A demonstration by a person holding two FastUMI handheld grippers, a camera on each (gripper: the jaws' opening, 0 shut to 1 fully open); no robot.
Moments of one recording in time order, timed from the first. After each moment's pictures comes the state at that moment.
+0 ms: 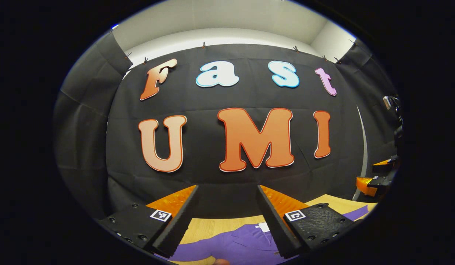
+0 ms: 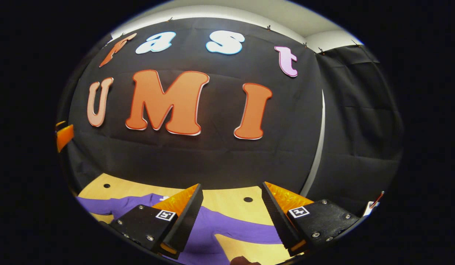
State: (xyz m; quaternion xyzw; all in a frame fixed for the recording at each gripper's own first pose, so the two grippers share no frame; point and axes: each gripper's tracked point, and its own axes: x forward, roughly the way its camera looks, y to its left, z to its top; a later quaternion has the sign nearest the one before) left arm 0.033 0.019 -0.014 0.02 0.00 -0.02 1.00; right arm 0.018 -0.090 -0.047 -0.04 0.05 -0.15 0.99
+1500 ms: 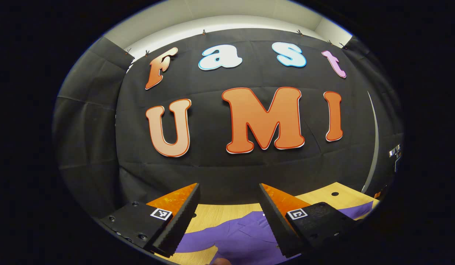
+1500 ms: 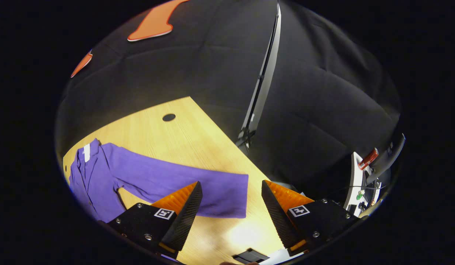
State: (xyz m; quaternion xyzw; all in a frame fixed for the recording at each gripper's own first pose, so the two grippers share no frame) left arm 0.034 0.014 -0.053 0.04 0.08 0.04 1.00; right arm -0.009 -0.330 -0.308 0.08 0.40 -0.27 0.87
